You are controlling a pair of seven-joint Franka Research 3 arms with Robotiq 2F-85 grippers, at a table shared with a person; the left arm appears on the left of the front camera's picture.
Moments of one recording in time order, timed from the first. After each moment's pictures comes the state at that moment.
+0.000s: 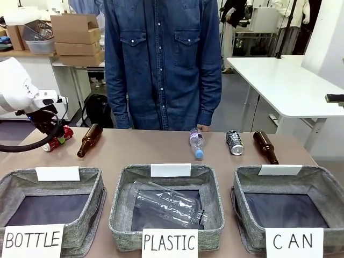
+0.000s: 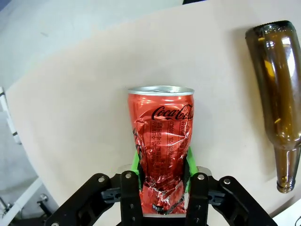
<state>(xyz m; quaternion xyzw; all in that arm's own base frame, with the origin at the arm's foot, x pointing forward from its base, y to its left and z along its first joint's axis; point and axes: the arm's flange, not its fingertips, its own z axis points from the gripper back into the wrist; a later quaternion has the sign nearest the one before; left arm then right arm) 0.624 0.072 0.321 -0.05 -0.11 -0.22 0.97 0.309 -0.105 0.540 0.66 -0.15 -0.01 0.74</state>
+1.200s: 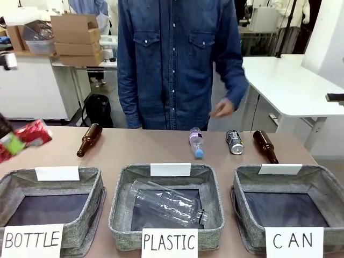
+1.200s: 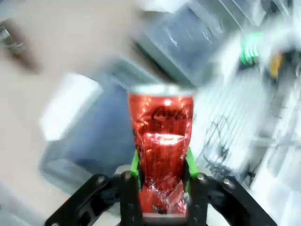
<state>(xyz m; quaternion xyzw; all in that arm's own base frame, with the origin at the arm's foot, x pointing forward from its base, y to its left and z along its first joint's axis) 0.288 -0.013 0.543 -0.27 -0.09 -0.47 0.84 0.309 -0.105 0.540 0.66 -0.15 -0.01 0.74</state>
